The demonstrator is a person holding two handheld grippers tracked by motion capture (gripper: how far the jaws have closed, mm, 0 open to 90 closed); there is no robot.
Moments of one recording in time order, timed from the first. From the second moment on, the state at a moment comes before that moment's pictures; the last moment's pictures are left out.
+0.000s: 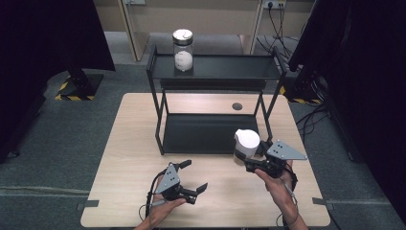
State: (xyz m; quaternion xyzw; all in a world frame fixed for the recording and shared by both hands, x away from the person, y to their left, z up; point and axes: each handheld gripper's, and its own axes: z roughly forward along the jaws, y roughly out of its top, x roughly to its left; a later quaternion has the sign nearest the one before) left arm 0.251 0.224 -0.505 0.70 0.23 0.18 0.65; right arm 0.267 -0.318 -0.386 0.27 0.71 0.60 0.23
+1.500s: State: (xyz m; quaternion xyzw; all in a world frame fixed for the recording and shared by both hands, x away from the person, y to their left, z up) left arm 0.252 0.225 -0.506 0.69 0.24 0.18 0.65; right arm 0.302 -0.299 -0.302 0.23 0.73 0.62 0.18
